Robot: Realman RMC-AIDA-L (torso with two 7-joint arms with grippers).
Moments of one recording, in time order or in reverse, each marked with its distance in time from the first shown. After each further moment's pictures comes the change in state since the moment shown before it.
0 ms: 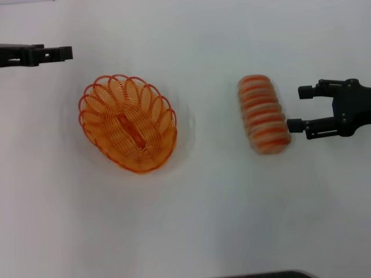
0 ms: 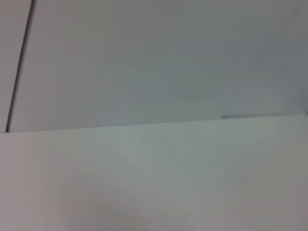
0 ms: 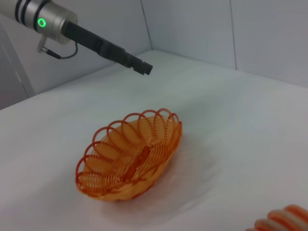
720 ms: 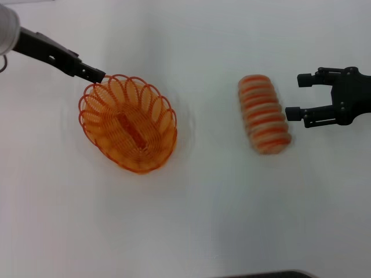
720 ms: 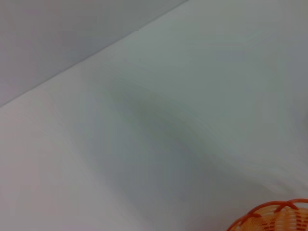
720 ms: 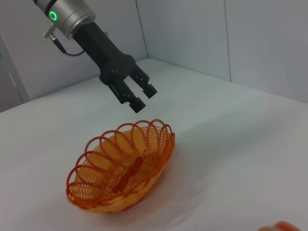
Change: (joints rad) left arm -0.204 0.004 0.326 0.077 0.319 0.064 -0.176; right arm 0.027 0.000 0.023 -0.003 0.000 0.006 -0.005
